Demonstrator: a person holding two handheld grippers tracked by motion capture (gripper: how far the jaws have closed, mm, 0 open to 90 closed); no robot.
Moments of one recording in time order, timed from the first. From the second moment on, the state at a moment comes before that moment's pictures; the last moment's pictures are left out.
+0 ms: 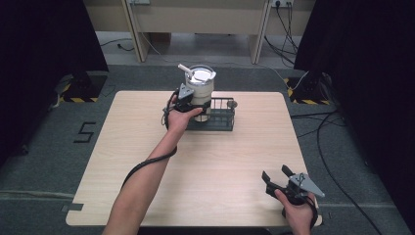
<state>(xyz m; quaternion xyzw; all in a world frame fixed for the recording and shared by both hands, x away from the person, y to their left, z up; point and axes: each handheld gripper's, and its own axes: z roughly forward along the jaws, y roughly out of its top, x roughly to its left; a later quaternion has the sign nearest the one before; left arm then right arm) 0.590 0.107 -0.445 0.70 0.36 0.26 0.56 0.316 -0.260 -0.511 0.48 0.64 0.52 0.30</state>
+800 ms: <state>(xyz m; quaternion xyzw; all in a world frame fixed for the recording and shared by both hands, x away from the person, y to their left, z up) 0.590 0.108 -0.449 0.70 0.35 0.26 0.56 0.316 -0.258 -0.511 0.48 0.65 0.51 0.30</state>
